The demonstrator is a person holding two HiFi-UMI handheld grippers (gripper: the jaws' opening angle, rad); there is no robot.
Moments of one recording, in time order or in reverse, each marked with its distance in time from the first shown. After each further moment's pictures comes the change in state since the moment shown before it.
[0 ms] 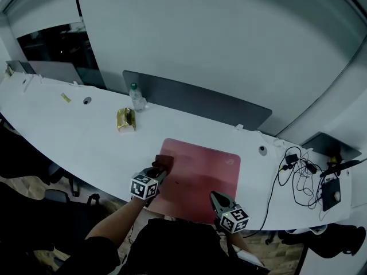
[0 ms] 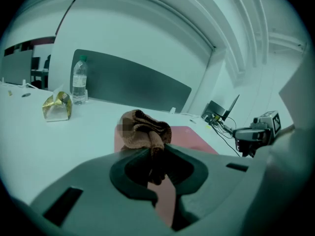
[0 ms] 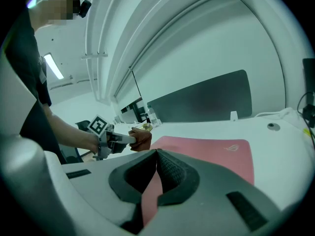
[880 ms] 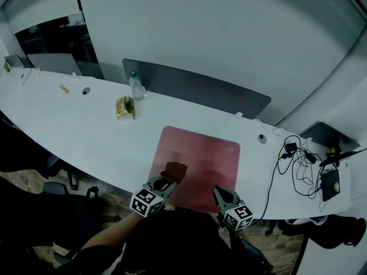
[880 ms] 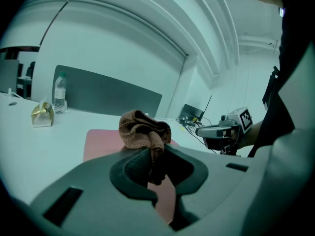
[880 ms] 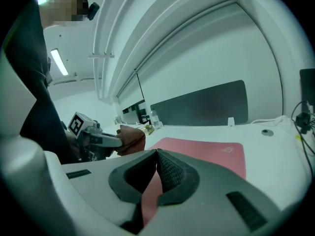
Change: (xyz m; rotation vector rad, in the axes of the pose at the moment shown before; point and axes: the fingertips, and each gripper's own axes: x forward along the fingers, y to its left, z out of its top) left arm -0.059 -0.113 -0.023 0.133 -0.103 -0.170; right arm -0.034 0.020 -0.006 -0.061 -0.047 -0.013
